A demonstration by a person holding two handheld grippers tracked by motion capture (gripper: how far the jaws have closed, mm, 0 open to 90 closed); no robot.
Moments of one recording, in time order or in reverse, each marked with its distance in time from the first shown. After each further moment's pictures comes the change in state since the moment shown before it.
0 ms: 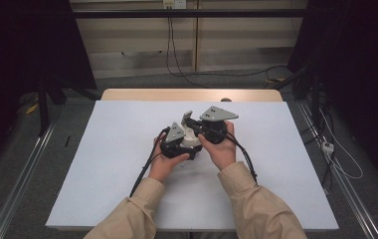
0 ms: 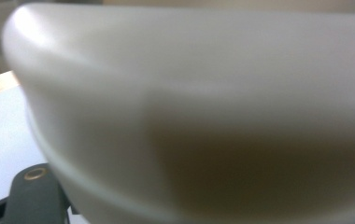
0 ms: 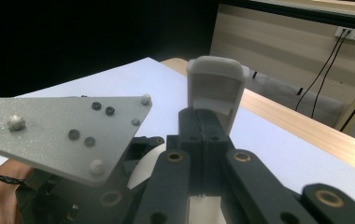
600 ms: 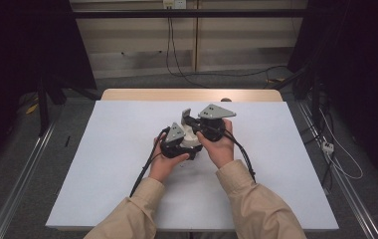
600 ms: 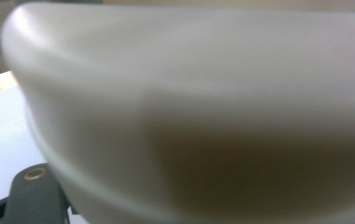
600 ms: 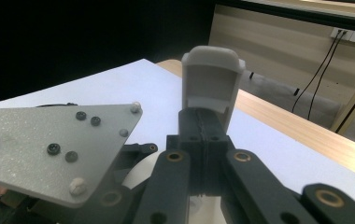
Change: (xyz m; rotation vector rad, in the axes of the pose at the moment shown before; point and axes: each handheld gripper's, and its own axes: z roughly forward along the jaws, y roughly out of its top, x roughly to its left) left arm 0.000 0.000 0.000 0.002 0.003 0.007; right arm -0.002 0.001 0.008 -0.004 -0.015 0.001
